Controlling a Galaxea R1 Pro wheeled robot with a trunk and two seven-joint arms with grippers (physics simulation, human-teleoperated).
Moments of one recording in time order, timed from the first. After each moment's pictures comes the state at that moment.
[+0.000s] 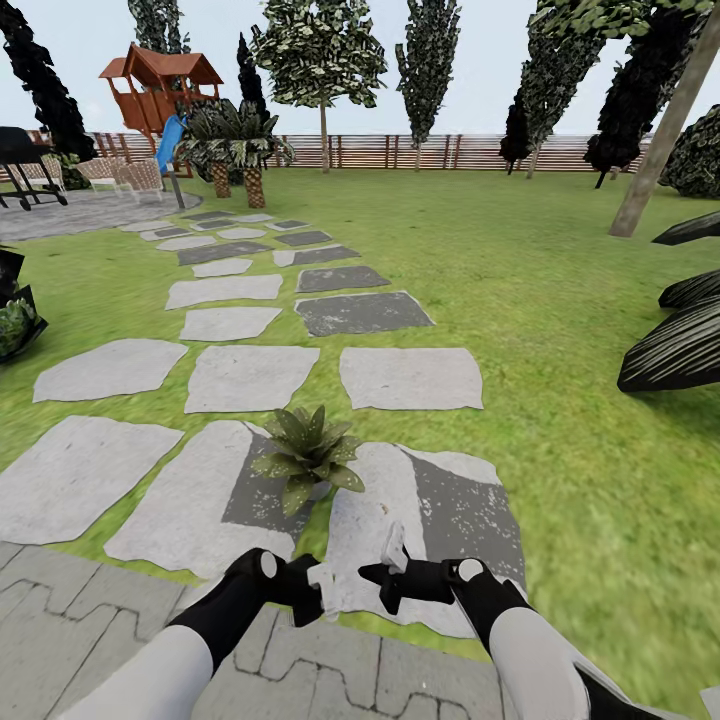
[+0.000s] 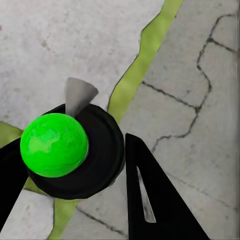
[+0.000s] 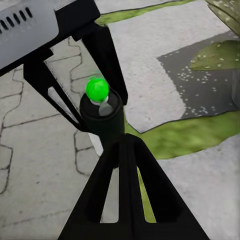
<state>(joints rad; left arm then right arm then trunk) -0.65 -0.07 -0.25 -0.58 -0.82 0.06 -0.77 -0.76 0.17 -0.60 -0.29 1.08 -0.46 0.93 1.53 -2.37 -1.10</state>
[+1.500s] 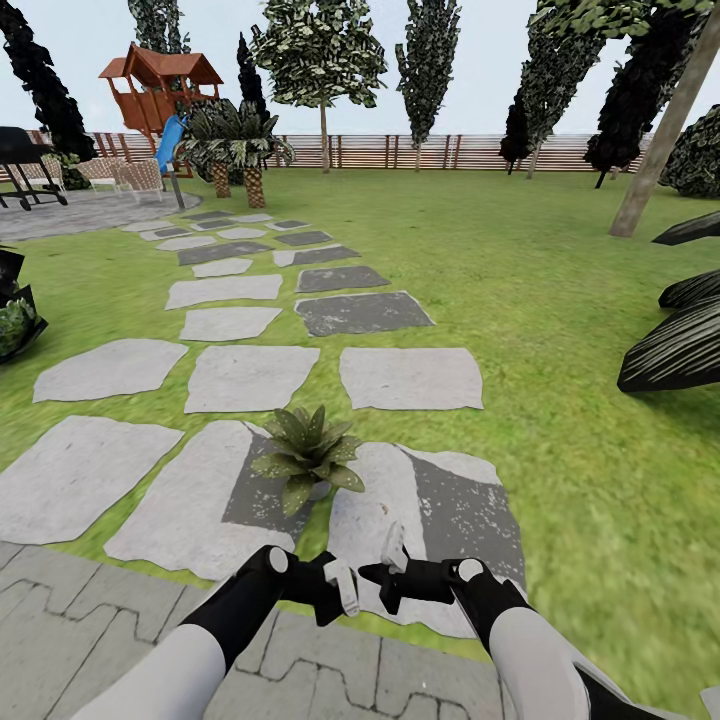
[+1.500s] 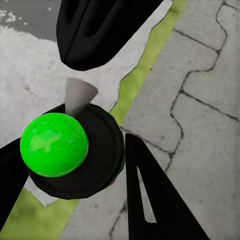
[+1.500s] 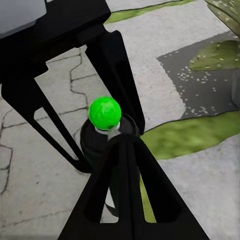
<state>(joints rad) -0.65 -0.11 -0.26 -0.59 -0.70 0.04 -0.82 -0.76 0.17 -0.61 -0.29 1.08 -0.46 0.93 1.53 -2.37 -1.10</state>
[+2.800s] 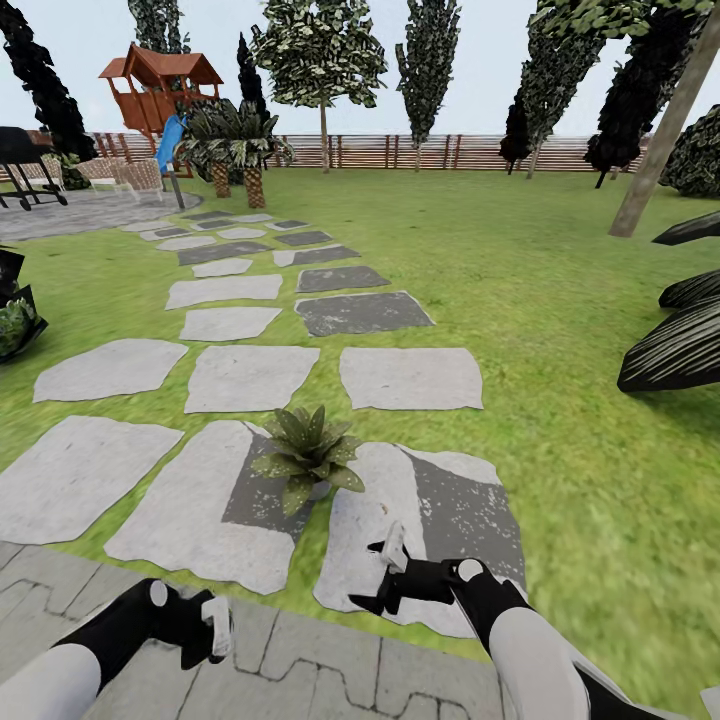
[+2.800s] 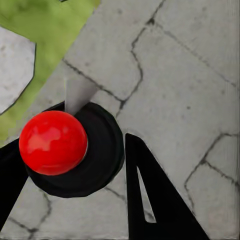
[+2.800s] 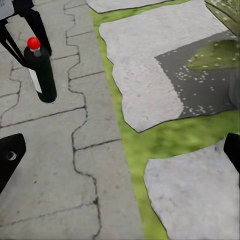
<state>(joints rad) -0.64 0.24 -0.25 -0.41 -0.70 -0.06 -0.82 -0.76 0.17 -0.60 -0.29 1.09 -0.46 0.92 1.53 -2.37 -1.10</state>
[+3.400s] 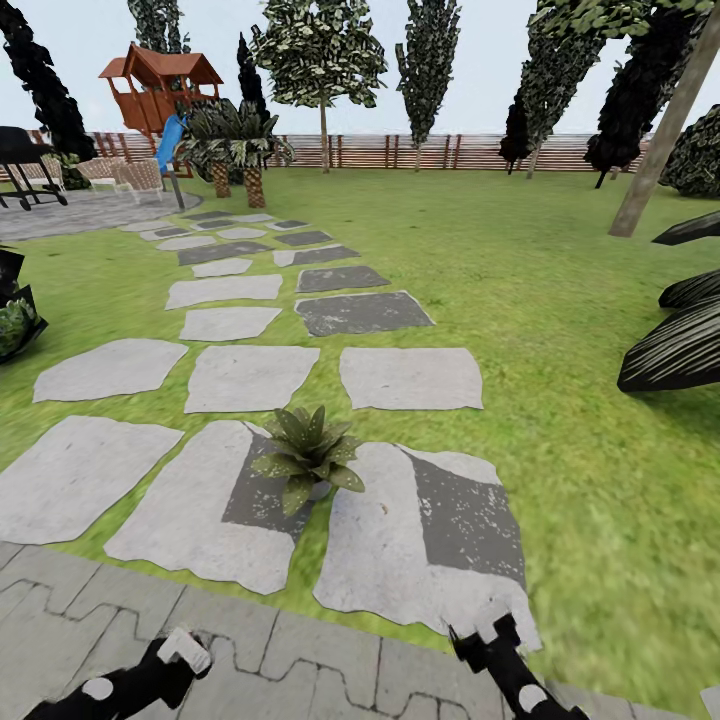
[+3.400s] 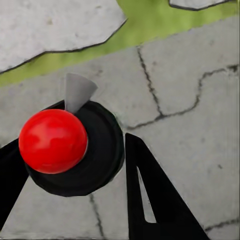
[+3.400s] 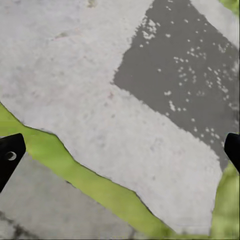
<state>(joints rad) -0.56 0.26 -0.26 -0.08 -0.10 -0.33 -0.40 -0.51 0.02 -0.61 -0.17 1.05 -0.47 -0.03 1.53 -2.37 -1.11</state>
